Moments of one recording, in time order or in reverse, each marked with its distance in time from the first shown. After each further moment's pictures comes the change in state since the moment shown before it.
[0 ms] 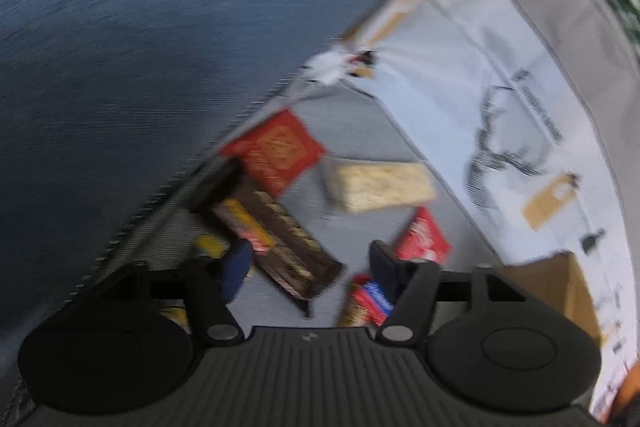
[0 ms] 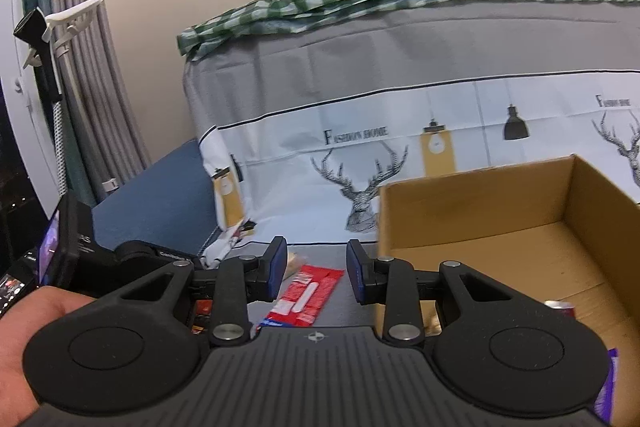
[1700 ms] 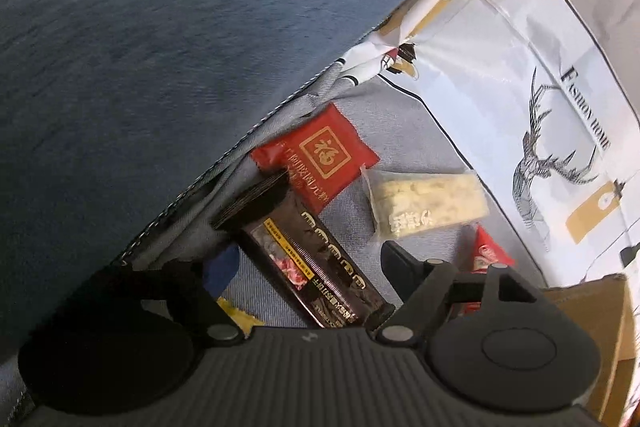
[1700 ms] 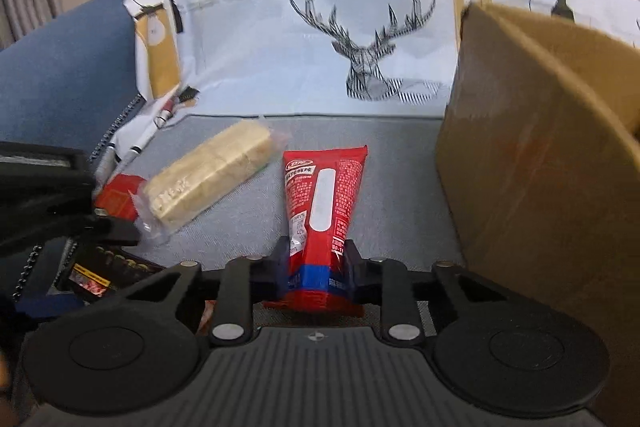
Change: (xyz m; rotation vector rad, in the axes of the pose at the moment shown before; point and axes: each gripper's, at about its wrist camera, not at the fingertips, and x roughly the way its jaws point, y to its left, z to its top) left arm 0.039 -0.001 0.015 0.025 -0.008 0.090; right arm 0.195 0.046 -0.069 -0.043 0.323 -0.195
